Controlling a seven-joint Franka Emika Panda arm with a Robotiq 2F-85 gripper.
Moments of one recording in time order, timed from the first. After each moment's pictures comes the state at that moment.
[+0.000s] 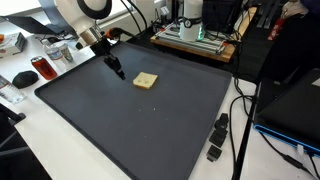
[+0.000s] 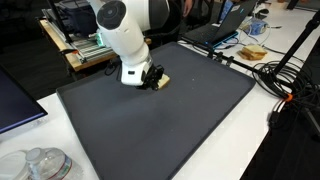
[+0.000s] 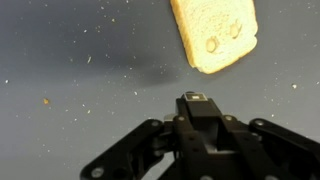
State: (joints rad) arm -0.30 0.58 0.02 -1.84 0.43 2.19 -0.41
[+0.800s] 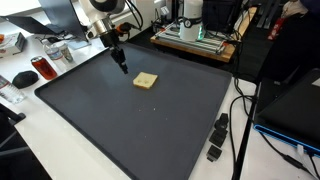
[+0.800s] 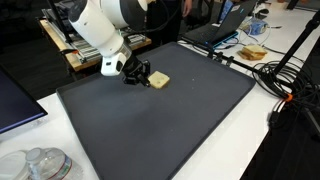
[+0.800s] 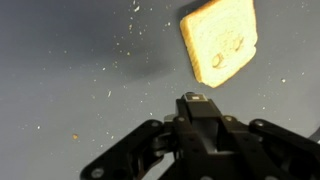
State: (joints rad) arm -0.38 0.43 0.04 -2.13 0.71 2.39 -0.66
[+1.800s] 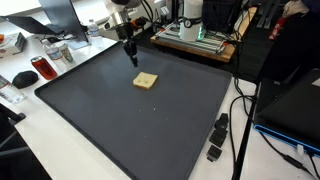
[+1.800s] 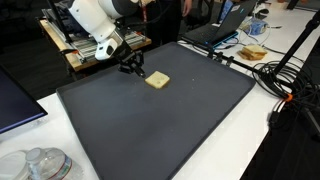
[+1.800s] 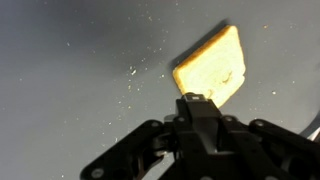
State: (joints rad) arm -0.36 0.23 0.03 -2.42 0.95 2.53 -0.81
